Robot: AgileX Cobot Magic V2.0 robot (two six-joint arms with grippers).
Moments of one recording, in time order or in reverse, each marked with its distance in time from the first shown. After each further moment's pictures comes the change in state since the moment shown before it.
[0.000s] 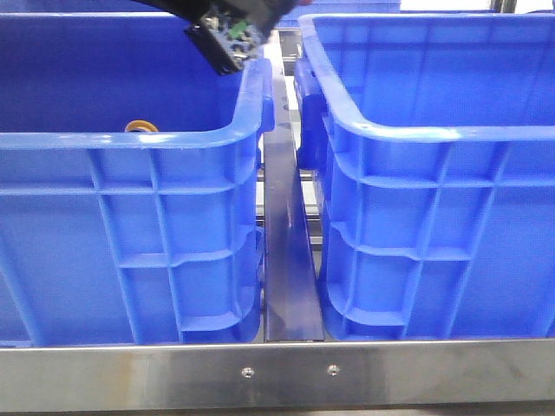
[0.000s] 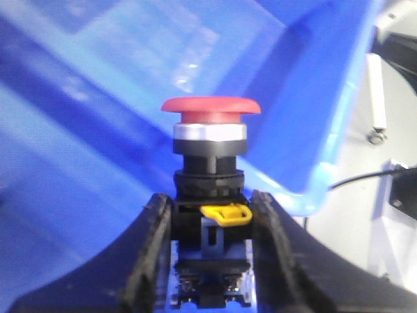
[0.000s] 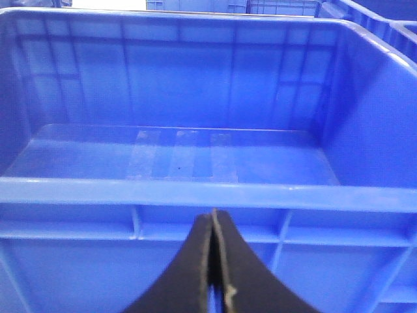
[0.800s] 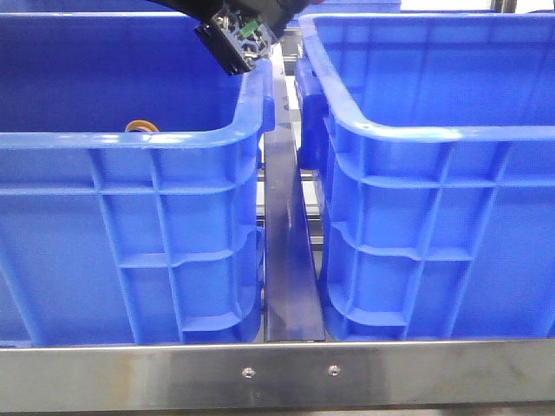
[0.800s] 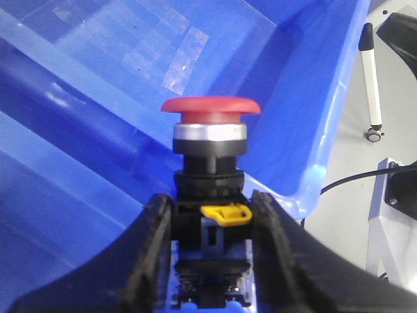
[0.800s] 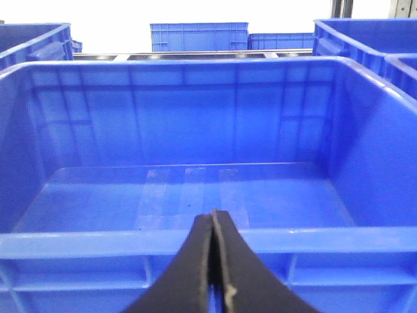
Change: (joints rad) left arm -0.018 0.000 0.000 0.000 -0.014 0.000; right arm 0.000 0.000 -0.019 0.072 -0.066 0.000
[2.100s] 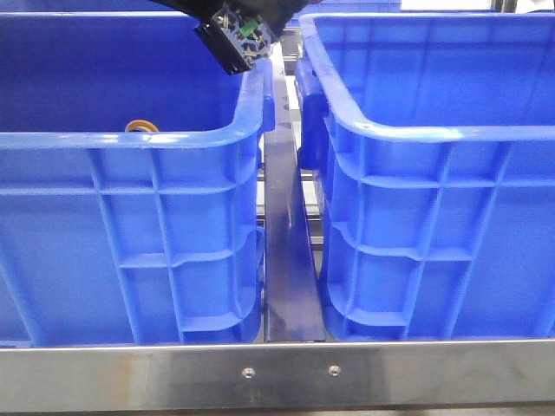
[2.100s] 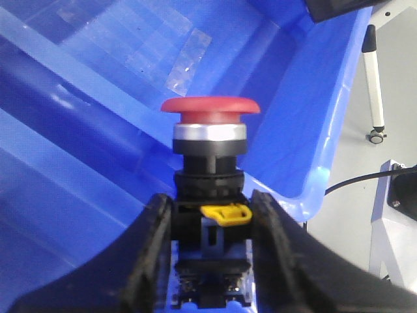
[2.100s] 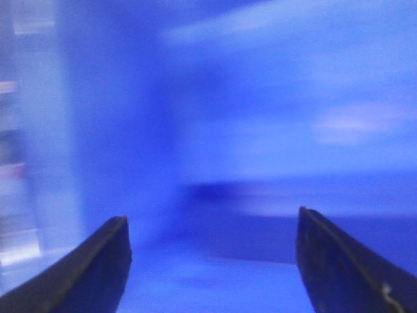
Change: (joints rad) left arm 0.000 0.000 0.000 0.000 -0.008 0.000; right arm 0.000 1.070 -0.925 0.715 0.831 -0.220
